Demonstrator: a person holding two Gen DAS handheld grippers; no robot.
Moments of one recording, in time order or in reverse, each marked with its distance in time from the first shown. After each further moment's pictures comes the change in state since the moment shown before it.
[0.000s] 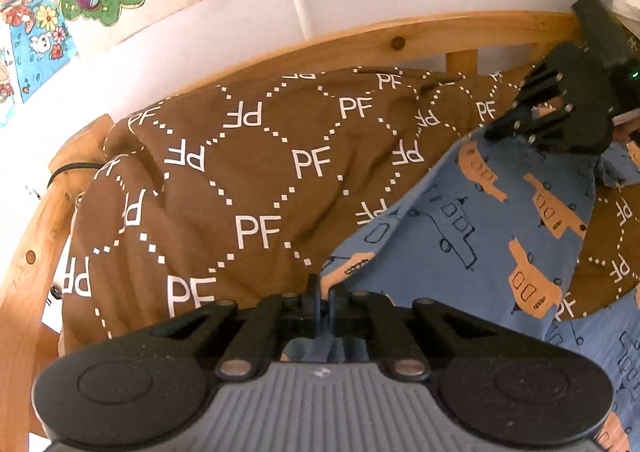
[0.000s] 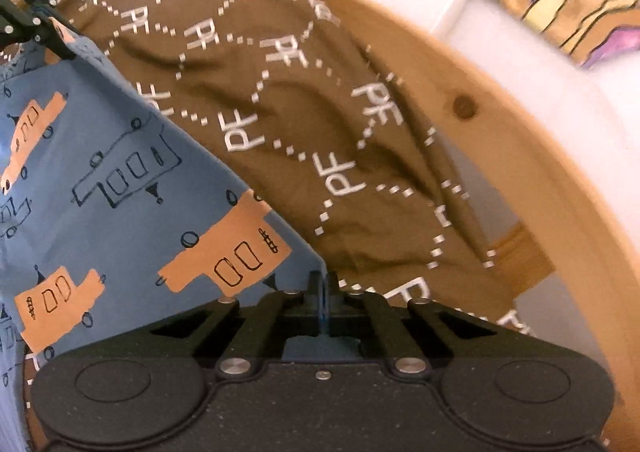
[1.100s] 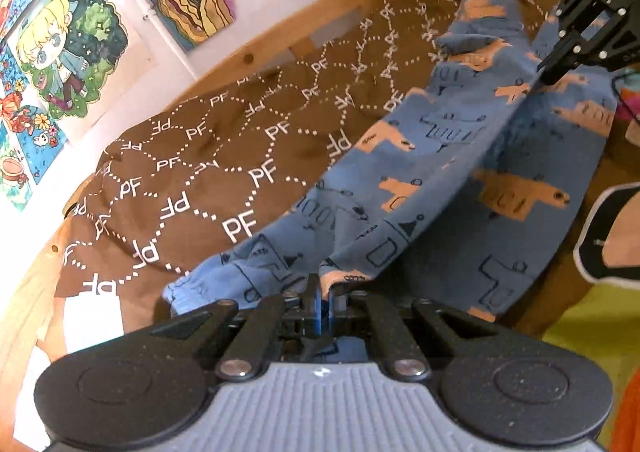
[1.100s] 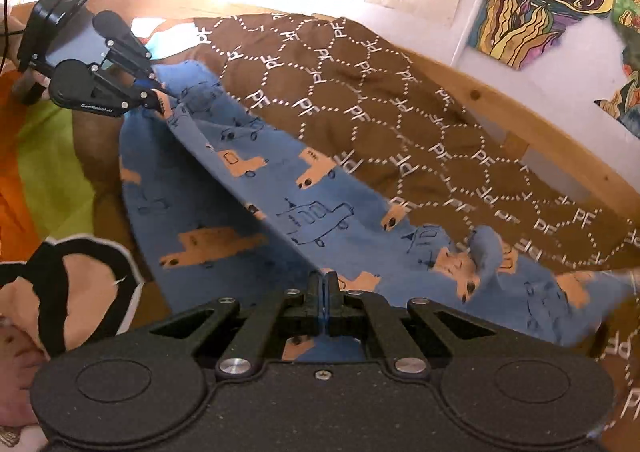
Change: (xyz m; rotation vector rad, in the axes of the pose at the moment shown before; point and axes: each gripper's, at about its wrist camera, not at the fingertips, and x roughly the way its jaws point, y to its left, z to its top) left arm -0.088 -0.126 -0.213 0.374 -0.210 0.072; right arm -0.226 0.221 -0.171 0.155 -0.152 -0.004
